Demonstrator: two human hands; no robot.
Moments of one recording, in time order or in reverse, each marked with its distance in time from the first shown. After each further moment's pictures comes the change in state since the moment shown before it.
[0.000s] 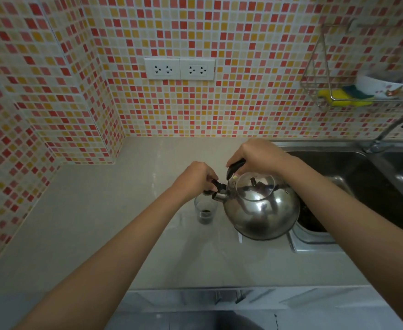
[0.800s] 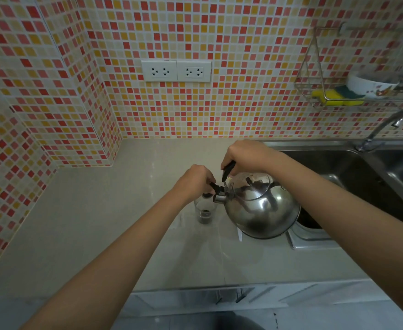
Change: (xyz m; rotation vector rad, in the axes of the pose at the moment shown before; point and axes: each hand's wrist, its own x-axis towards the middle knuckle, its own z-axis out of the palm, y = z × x) left_hand 0.002 -0.006 0.009 0.050 -0.006 -0.013; right_hand 0.011 -0.020 -0.005 -0.034 -0.076 -0.015
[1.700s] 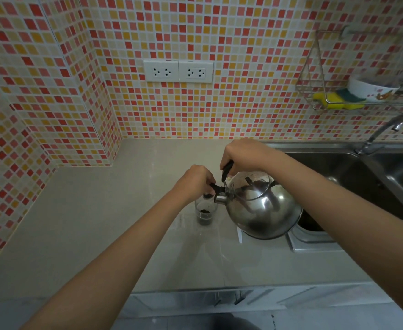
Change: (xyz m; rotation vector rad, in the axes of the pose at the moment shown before) left_hand -0.001 -0.001 -0.003 -0.047 0.003 -0.017; right_hand 0.010 -0.005 -0.008 -0.058 -0.025 -0.015
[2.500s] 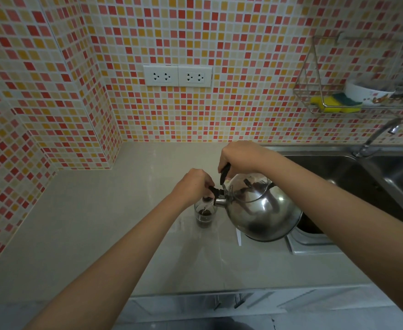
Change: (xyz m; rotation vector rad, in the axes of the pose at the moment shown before) left_hand -0.002 -0.002 0.000 -0.018 0.000 -0.017; right_hand 0.001 -0.004 -0.005 -0.023 -0.014 -0.012
